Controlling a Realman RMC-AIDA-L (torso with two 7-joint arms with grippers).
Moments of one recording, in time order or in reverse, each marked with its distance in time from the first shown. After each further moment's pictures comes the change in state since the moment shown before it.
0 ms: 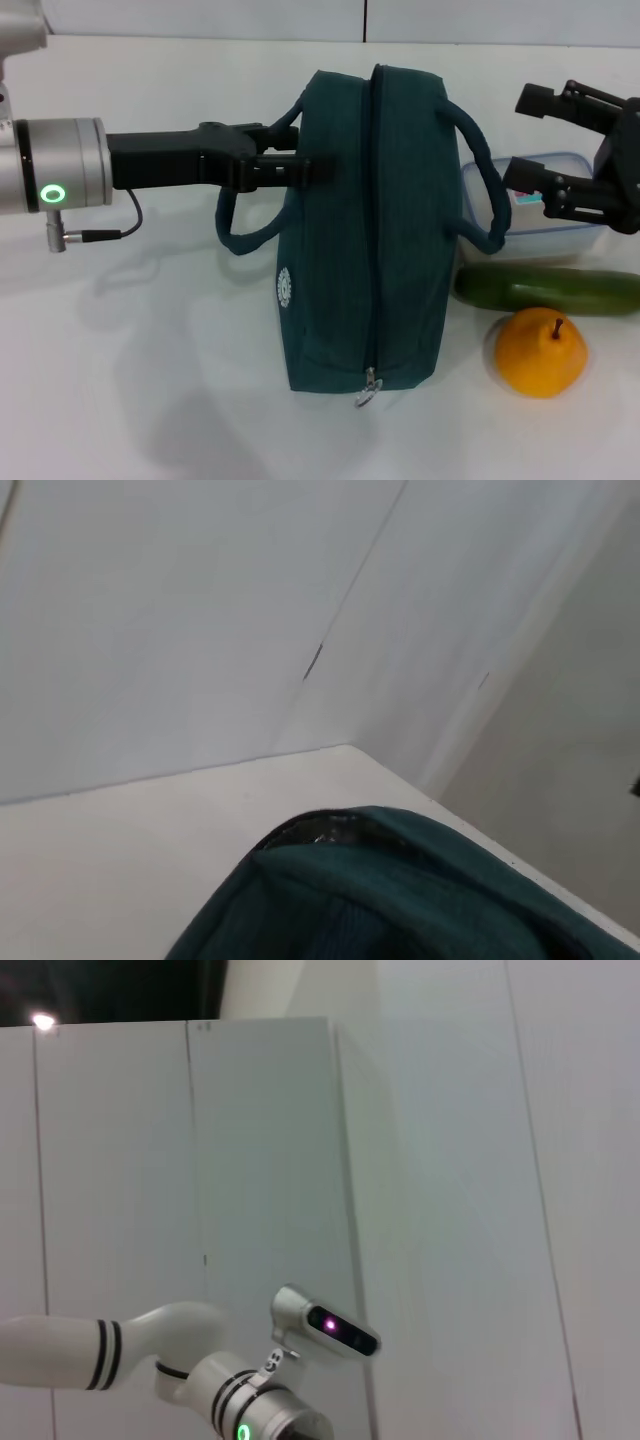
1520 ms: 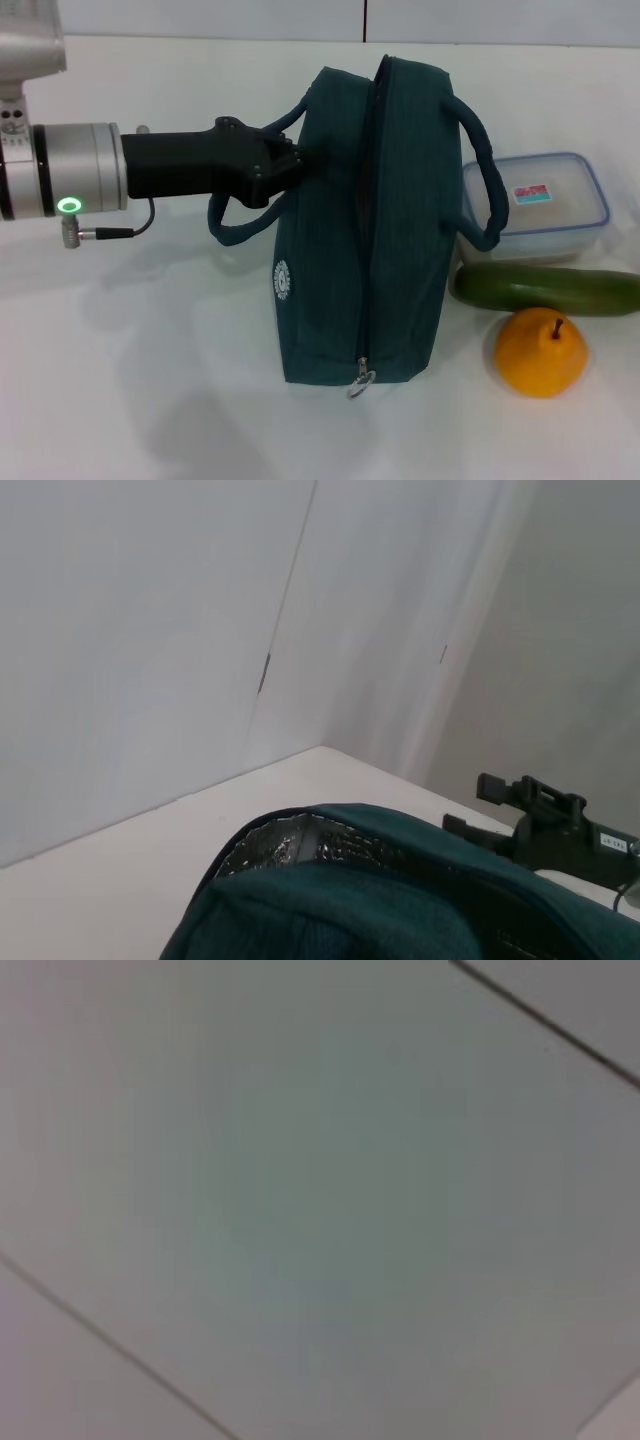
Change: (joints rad) left arm -0.020 -0.003 0.009 -0.052 -0.016 -0.001 0.230; right arm -0.071 0.006 0.250 0.722 0.415 0.319 0.070
